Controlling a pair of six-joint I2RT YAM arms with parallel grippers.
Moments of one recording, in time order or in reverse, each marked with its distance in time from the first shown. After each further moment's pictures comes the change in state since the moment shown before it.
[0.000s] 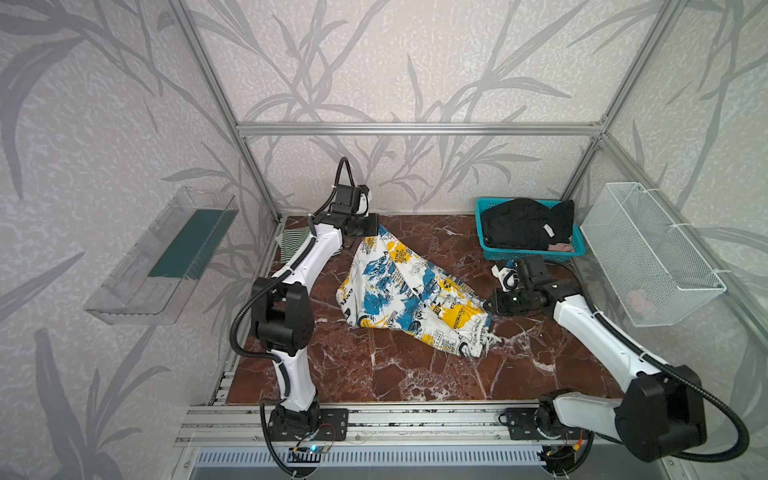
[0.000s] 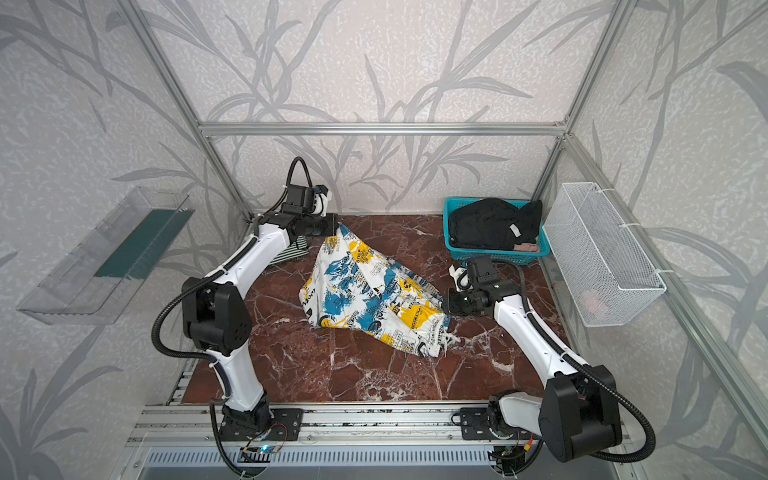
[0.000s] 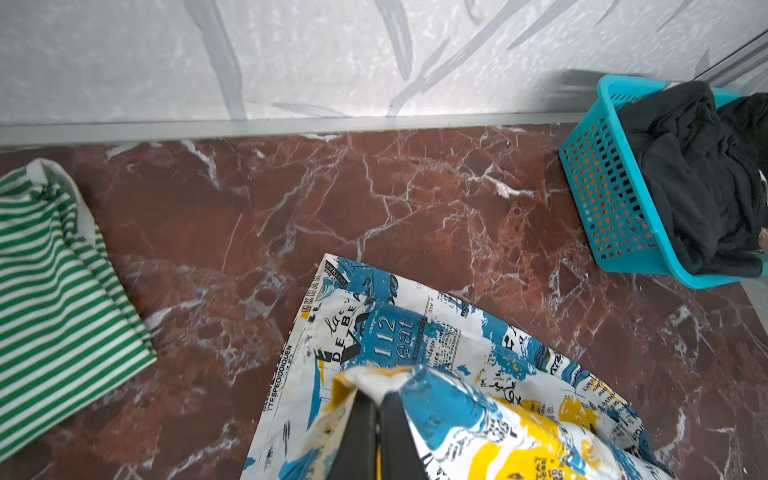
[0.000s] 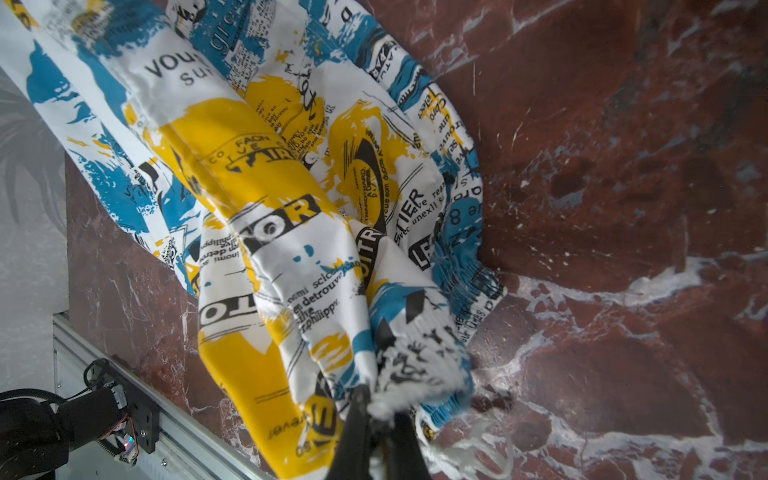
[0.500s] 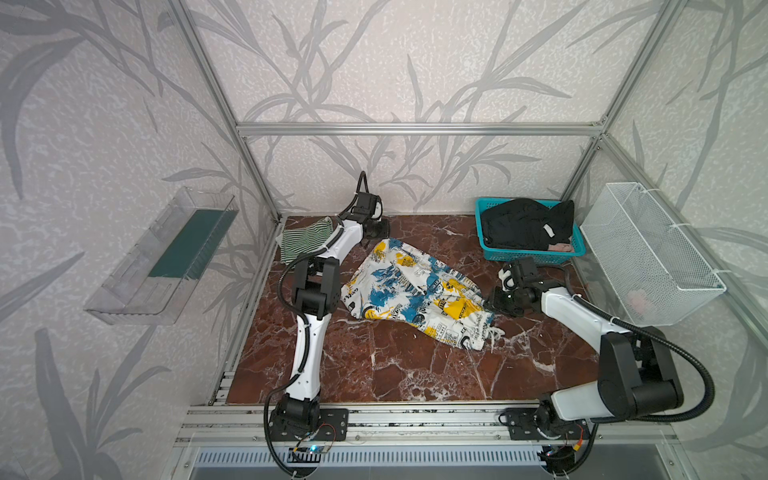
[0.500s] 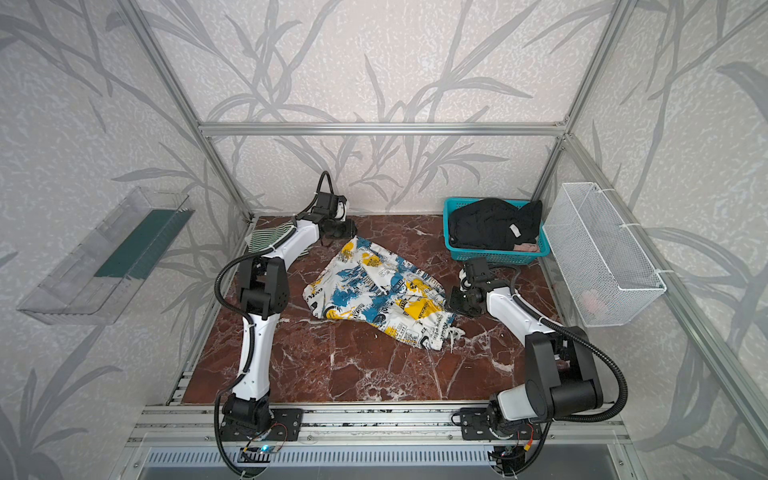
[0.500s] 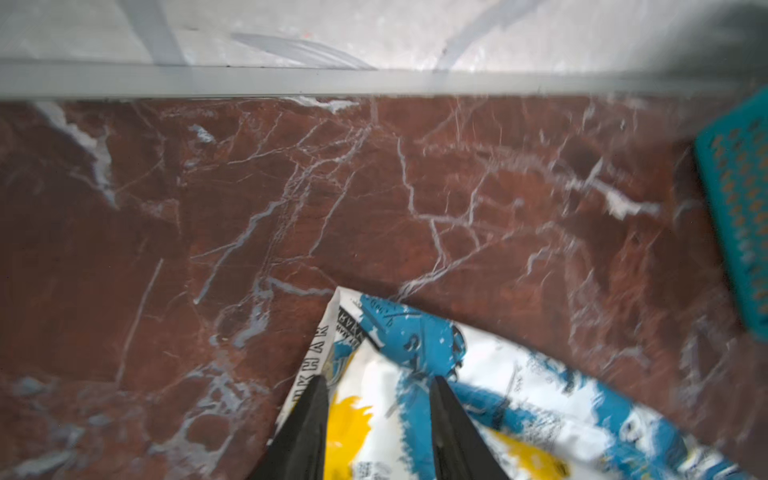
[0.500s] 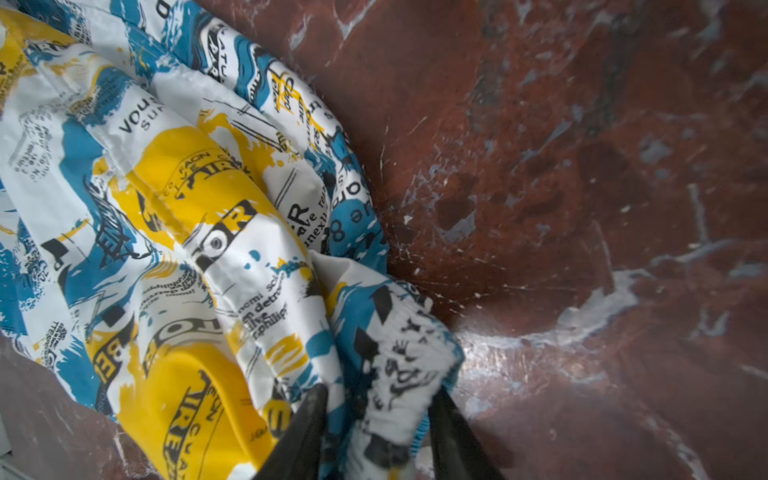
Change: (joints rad) left arm -0.008 0.446 0.359 -0.013 -0.029 -0.015; right arm -0.045 0.180 -0.048 0.143 0.144 0.141
